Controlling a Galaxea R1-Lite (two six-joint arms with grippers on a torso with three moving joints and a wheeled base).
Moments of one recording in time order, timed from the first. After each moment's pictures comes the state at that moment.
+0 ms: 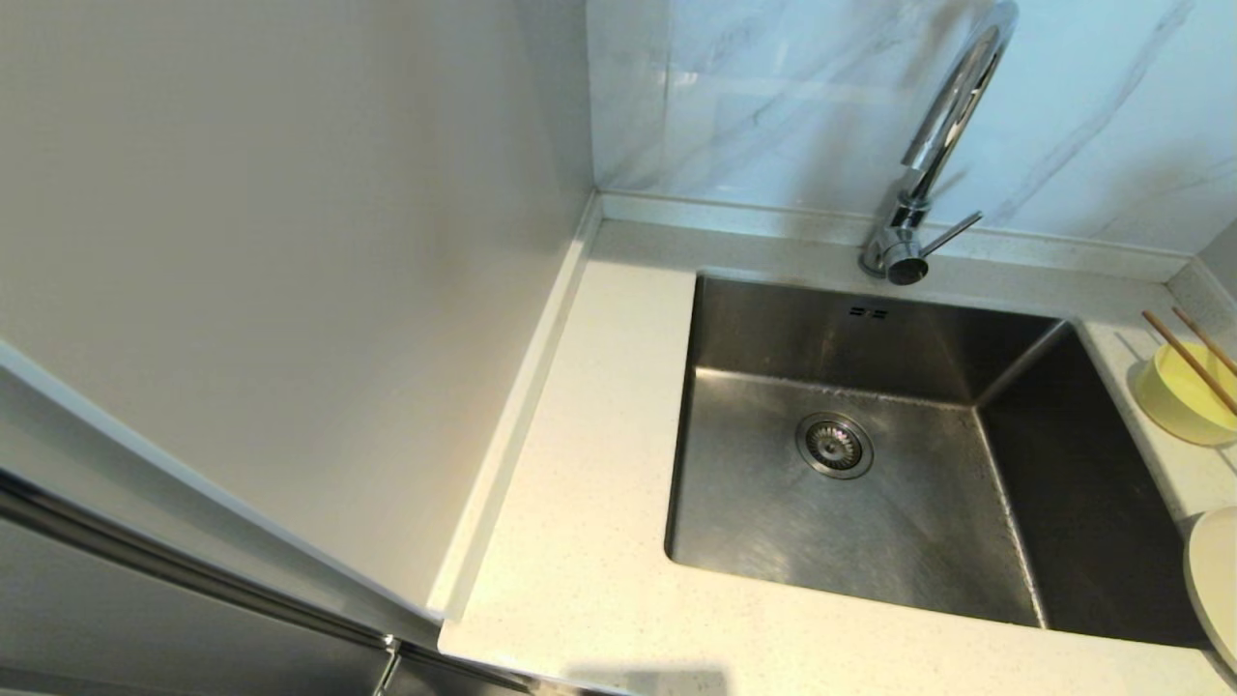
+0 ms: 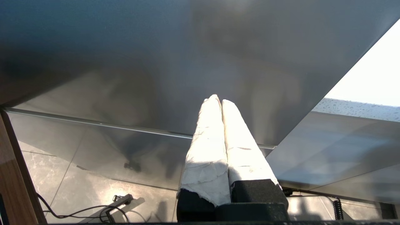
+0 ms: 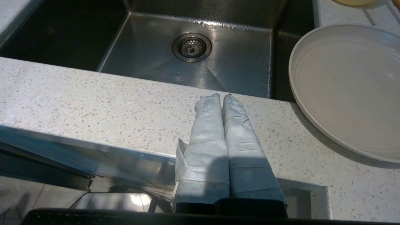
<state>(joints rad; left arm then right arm) 0.00 0.00 0.00 0.00 0.00 0.00 0.00 0.00 0.00 0.02 -0.03 0.06</state>
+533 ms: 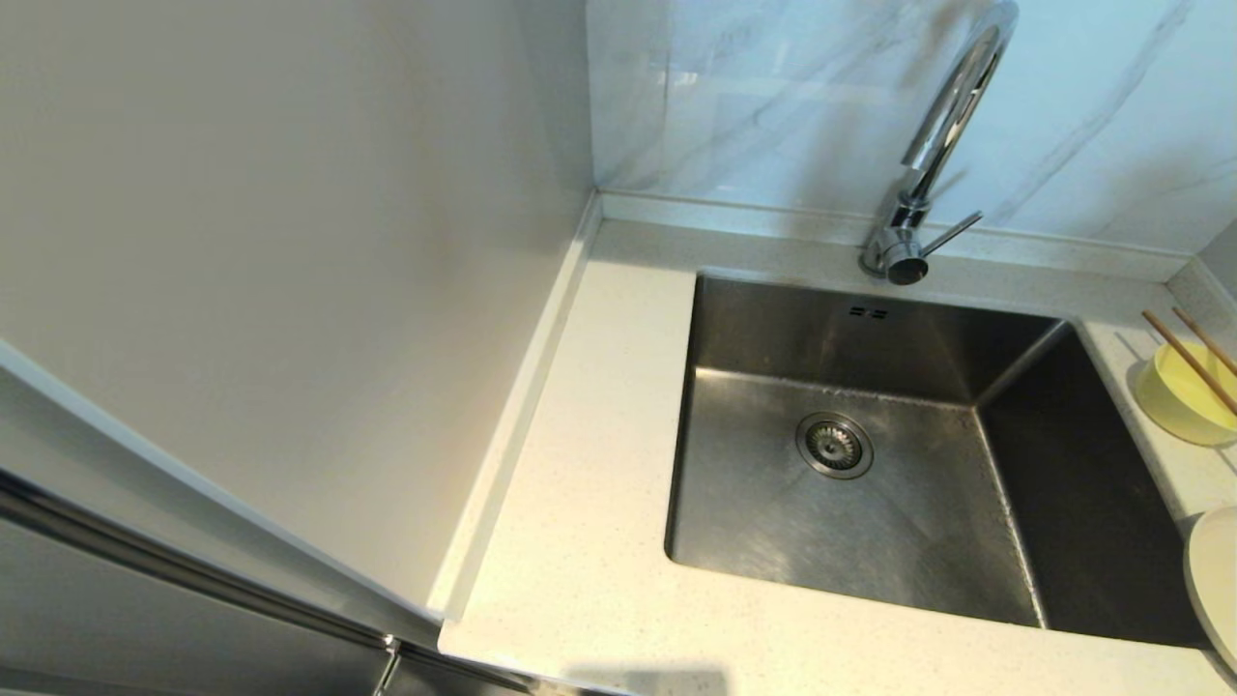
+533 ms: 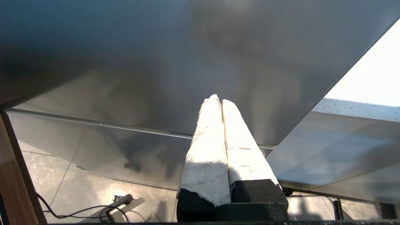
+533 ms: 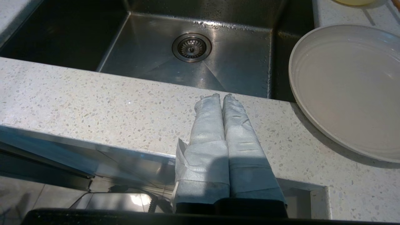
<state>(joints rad) 0.00 0.00 0.00 0.00 0.00 0.00 0.00 0.00 0.00 0.02 -0.03 0.06</state>
